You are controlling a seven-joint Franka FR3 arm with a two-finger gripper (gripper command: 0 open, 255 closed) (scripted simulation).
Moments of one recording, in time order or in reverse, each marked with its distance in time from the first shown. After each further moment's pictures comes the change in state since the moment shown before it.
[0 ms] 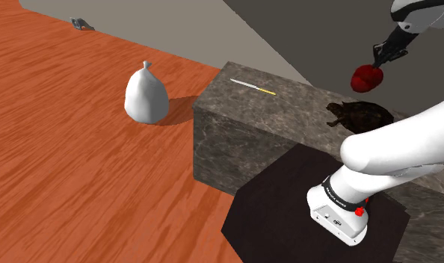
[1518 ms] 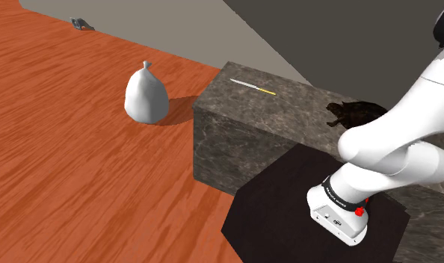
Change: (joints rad) arm -0.282 0.484 -0.337 0.500 0.455 -0.155 -0.753
